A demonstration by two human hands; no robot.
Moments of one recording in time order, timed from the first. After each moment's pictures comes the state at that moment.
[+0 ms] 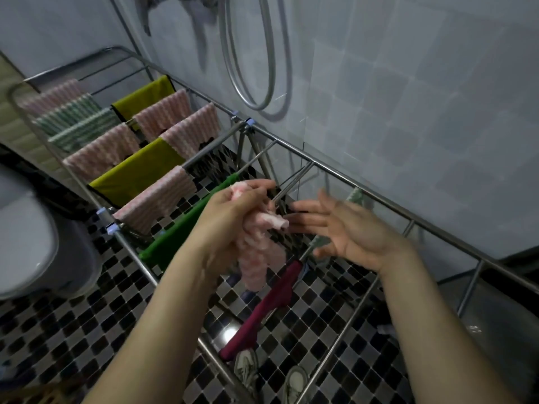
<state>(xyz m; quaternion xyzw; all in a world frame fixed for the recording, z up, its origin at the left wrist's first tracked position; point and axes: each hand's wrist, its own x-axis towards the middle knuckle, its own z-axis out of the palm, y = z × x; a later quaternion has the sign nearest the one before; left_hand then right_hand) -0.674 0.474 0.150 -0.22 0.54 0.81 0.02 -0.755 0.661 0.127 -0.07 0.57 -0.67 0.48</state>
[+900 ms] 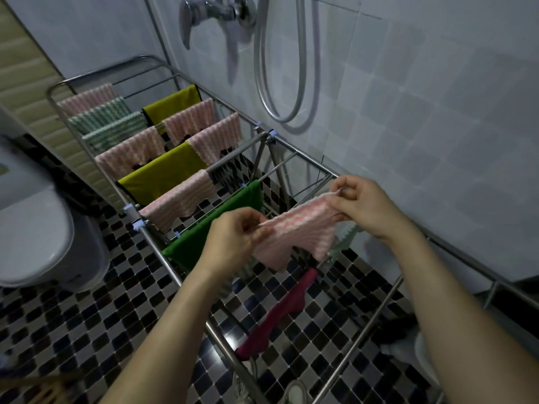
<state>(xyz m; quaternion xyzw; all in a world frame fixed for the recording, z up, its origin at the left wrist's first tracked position) -0.640 0.442 0.120 -0.21 0.83 0.51 -0.05 -0.790 0.631 0.127 -0.18 0.78 -0.55 0.25</state>
